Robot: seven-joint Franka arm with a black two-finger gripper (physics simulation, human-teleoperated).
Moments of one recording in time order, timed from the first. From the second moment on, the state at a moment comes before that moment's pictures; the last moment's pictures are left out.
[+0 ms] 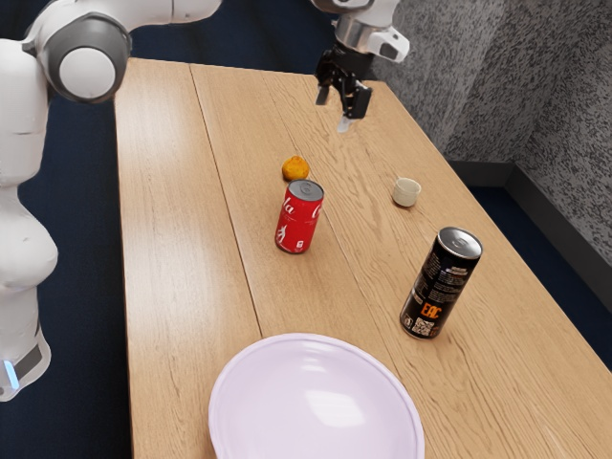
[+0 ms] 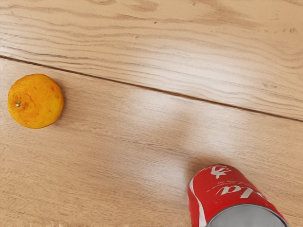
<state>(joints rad) 0.58 0.20 -0.47 -1.26 0.15 1.40 -0.08</state>
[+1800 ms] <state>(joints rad) 1.02 0.41 -0.71 -1.53 0.29 1.77 0.06</state>
